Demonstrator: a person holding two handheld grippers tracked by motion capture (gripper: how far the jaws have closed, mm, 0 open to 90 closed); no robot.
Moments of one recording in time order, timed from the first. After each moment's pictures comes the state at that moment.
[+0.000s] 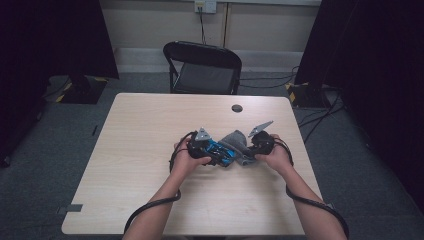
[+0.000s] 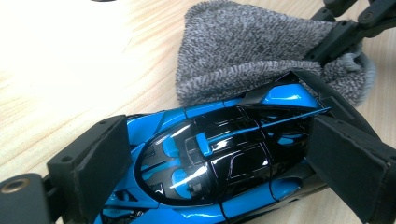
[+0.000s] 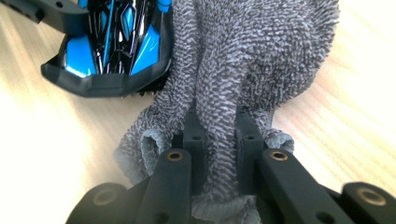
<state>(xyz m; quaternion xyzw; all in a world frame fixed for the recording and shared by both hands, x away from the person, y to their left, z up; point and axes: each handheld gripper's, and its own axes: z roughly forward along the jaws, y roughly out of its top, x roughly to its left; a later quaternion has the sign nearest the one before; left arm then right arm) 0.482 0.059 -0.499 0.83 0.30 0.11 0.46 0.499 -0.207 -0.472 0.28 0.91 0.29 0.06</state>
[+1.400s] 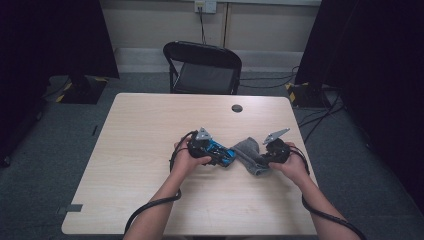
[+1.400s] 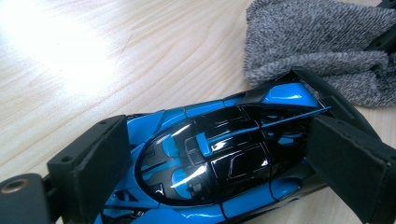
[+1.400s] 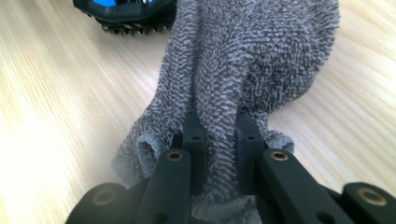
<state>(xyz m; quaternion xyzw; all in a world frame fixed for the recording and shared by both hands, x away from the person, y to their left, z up) 0.483 0.058 -0.497 0.83 0.30 0.11 0.45 0.466 -0.249 -0.466 0.30 0.91 0.29 0.06</state>
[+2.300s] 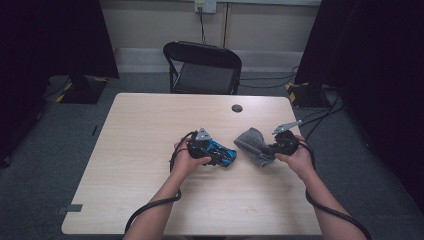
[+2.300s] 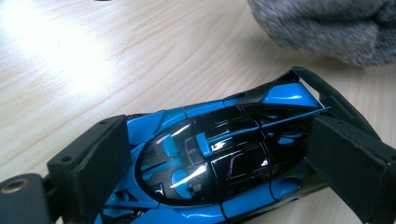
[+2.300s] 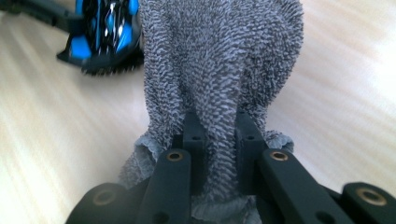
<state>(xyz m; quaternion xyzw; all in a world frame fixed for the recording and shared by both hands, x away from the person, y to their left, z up) 0.482 0.059 -0.498 0.83 0.30 0.11 0.45 0.479 -0.265 -0.441 0.34 0.88 0.33 0.09</state>
